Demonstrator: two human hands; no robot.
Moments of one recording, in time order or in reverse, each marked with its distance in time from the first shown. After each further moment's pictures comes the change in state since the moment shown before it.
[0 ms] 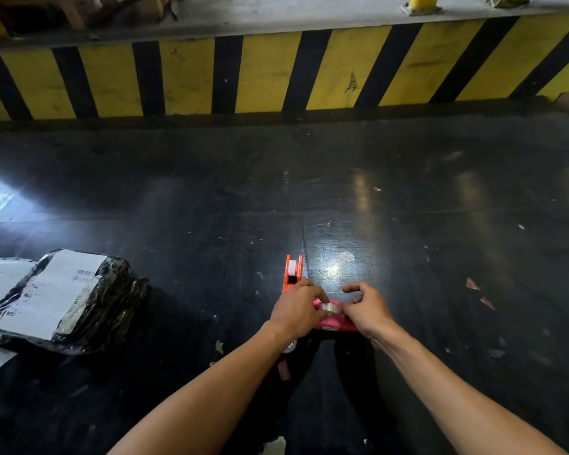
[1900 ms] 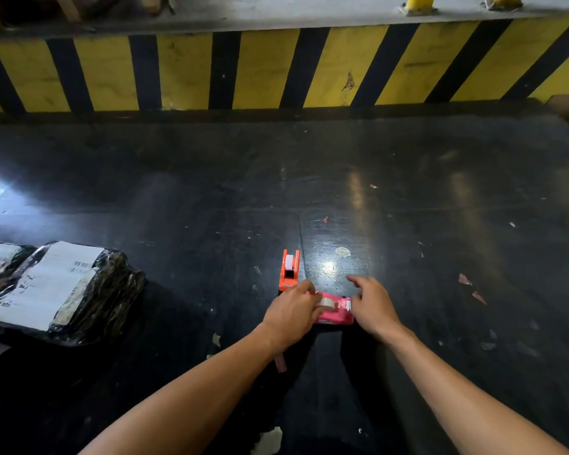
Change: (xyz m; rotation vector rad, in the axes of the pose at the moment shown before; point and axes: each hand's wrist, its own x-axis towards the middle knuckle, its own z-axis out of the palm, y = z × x) left_hand -0.019 -0.005 0.003 0.275 0.001 0.208; right_hand 0.004 0.011 -0.017 -0.466 0.025 -0.234
